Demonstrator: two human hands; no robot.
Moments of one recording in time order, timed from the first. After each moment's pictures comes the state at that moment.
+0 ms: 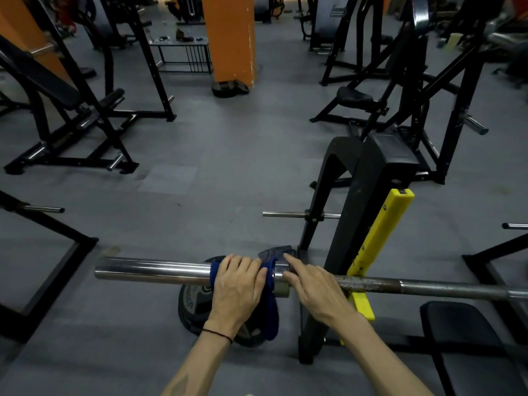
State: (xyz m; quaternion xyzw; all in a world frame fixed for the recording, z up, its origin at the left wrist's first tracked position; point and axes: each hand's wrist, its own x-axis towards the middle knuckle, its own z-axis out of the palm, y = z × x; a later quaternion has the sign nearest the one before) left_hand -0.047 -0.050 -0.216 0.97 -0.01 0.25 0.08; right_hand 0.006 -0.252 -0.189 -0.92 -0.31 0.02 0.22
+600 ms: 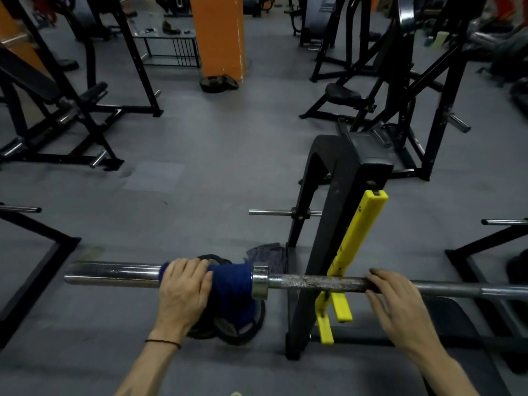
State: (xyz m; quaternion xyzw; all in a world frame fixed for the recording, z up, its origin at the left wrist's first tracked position) left_hand -0.059 0.001 -0.224 0.95 0.02 0.30 0.05; right_hand 0.003 -0.435 -0.210 -0.95 -0.23 -0.16 0.17
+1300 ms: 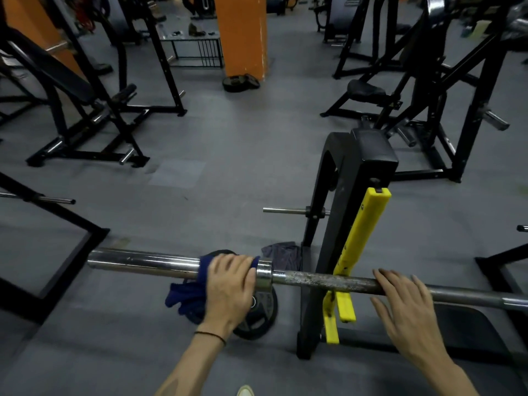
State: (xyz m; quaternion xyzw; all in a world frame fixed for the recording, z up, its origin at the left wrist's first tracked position) left_hand -0.052 -0.074 -0.225 0.95 0.06 0.26 0.14; right_hand 0.007 -0.446 -0.232 -0.96 -0.23 -0.16 0.10
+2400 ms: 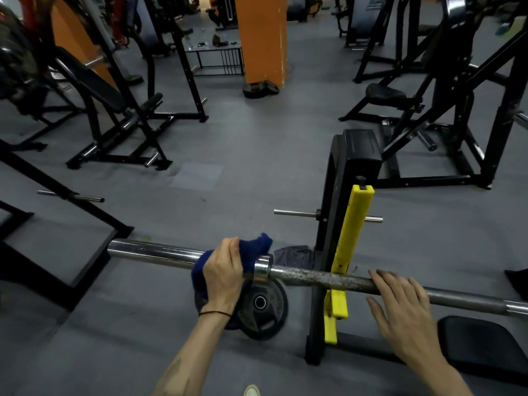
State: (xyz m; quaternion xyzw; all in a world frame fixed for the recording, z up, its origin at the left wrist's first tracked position) left_hand -0.044 -0.099 -0.183 0.86 0.20 0.37 0.27; right_hand 0.009 -0.453 -0.240 -0.94 -0.26 -0.20 0.11
